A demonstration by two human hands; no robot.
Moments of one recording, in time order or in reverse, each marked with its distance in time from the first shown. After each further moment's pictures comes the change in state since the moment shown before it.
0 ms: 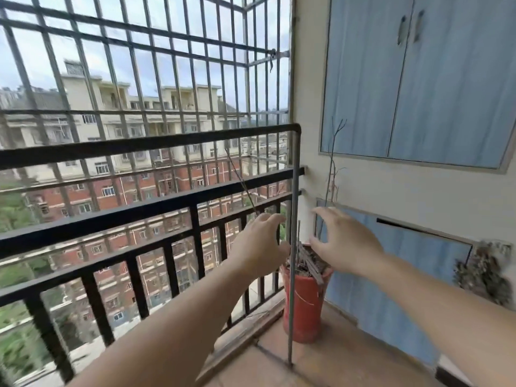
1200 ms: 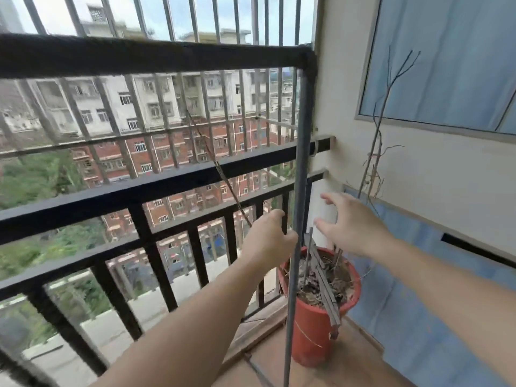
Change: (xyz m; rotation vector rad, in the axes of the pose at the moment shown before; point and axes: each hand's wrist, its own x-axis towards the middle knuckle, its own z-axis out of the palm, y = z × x) left_hand 0.355 -0.103 0.256 -0.215 -0.082 -0.383; right_hand 0.372 0.213 0.179 0.211 -0.165 0.012
